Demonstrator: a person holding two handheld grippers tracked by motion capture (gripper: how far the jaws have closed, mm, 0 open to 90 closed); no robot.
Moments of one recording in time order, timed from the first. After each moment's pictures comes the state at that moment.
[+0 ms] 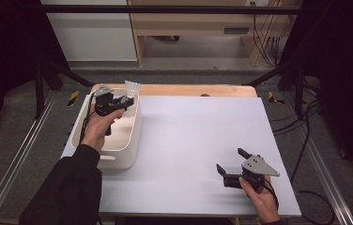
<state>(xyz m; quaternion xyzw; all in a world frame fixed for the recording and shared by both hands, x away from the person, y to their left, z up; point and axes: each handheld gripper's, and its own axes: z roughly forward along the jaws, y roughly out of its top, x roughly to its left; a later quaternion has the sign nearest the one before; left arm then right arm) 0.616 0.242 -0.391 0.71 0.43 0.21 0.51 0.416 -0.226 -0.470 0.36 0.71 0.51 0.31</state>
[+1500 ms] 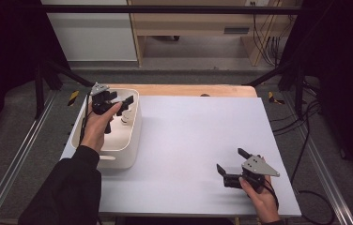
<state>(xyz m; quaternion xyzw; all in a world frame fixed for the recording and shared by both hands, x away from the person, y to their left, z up) 0.616 0.247 -0.386 0.68 0.46 0.24 0.52 0.416 -0.226 -0.470 0.36 0.71 0.51 0.31</state>
